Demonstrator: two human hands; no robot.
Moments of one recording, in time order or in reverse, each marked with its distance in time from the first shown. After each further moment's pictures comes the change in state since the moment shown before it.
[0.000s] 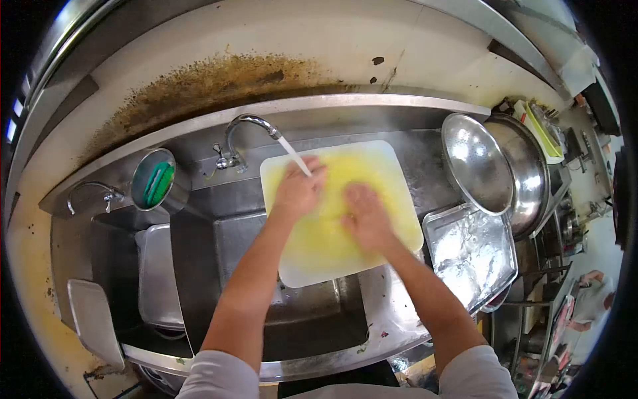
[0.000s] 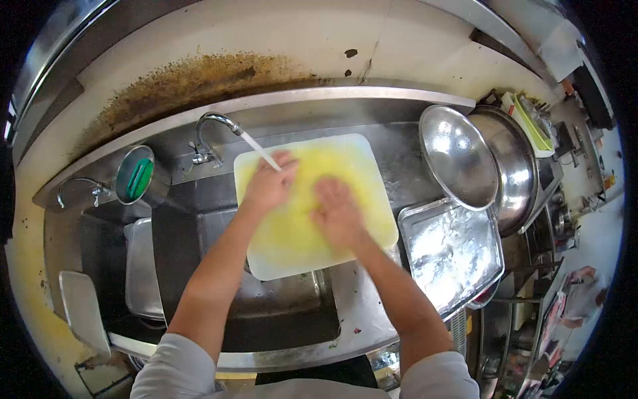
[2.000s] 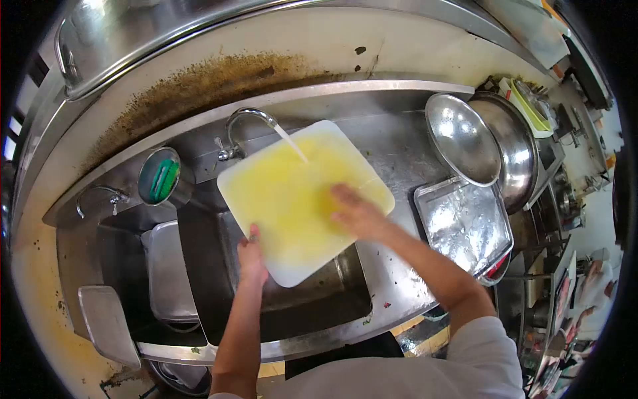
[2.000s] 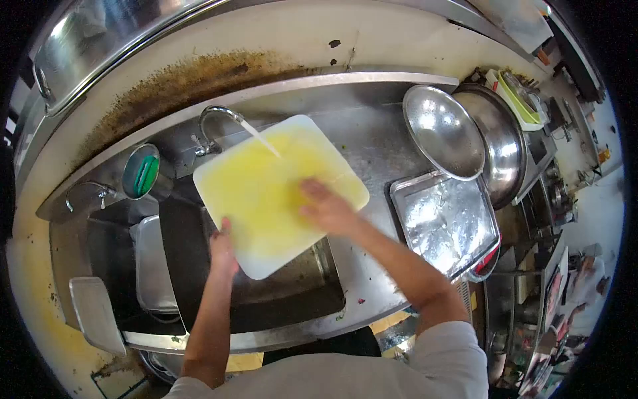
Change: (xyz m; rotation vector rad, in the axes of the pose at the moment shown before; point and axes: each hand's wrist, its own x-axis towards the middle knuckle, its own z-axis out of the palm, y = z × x) left_hand -0.196 0.040 -0.007 -1.399 0.637 -1.041; right_hand -0.044 -0.037 -0.027 0.368 0.009 -0.175
